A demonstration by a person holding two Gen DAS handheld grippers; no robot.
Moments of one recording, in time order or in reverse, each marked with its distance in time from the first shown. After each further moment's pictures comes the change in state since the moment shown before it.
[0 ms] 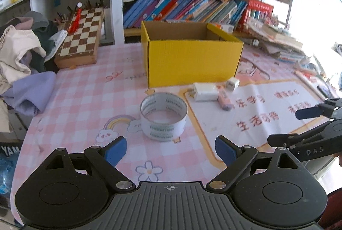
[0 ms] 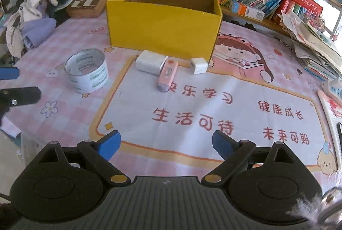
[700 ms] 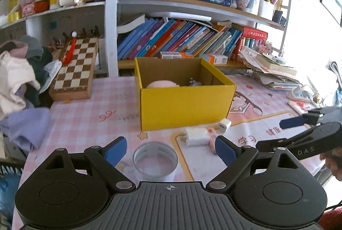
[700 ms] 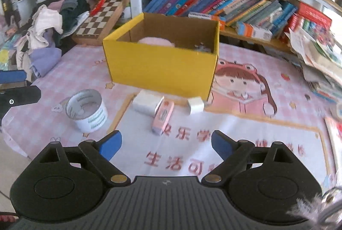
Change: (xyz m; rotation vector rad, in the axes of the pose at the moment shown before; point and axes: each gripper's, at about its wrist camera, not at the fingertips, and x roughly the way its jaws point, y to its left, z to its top) left arm -0.014 -0.002 0.048 -0.023 -0.138 -0.038; right arm -0.007 -0.040 0.047 0.025 -0.082 0.081
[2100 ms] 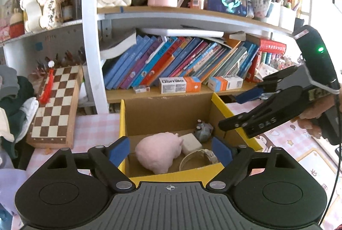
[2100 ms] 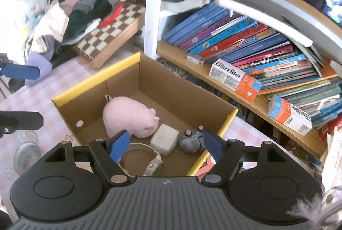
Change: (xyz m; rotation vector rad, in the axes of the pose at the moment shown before) left arm 0.123 -0.027 0.122 0.049 -0.050 0.058; right arm 0.121 -0.089 0.205 -0.345 -0.035 0.209
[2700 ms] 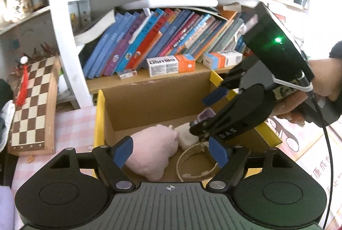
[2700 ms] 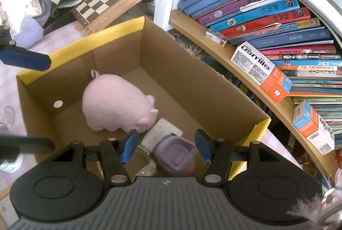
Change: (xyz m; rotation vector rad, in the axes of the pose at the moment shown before) left arm 0.074 -0.006 0.006 0.057 0.118 -0.026; right arm 0.101 -0.006 0.013 -0.142 0.163 0.057
